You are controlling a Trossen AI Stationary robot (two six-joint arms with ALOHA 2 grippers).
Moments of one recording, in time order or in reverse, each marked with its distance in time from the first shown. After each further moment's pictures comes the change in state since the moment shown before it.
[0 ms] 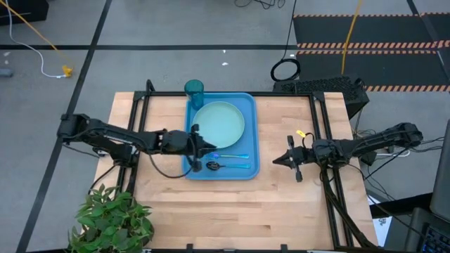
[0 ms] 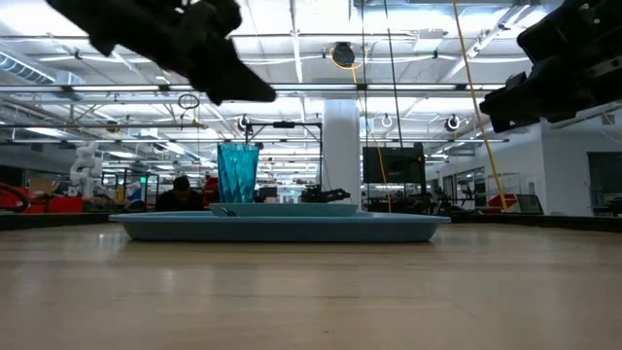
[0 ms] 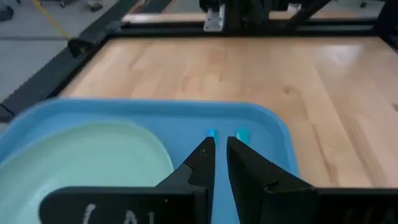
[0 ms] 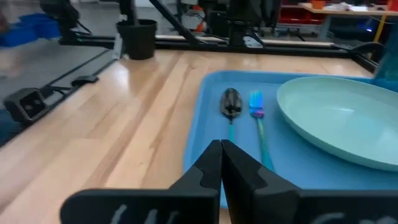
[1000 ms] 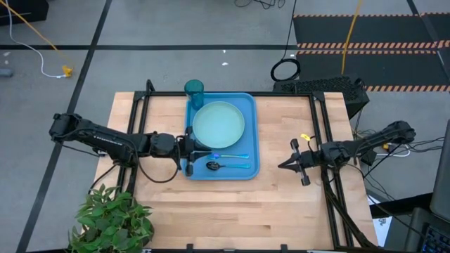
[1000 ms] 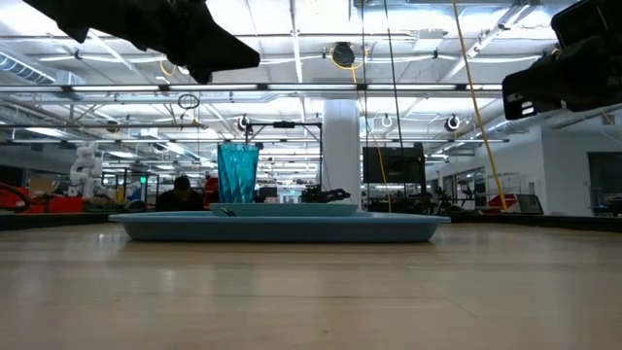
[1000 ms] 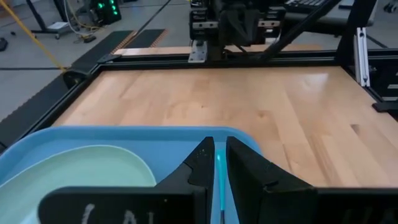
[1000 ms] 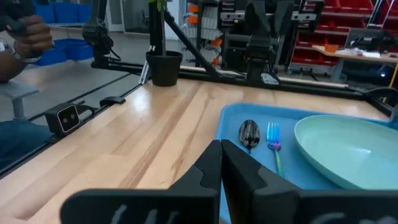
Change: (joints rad) left arm -0.083 -0.138 -0.066 0.044 -0.036 0.002; right arm 0.127 -0.177 -0.049 0.031 0.047 -0.053
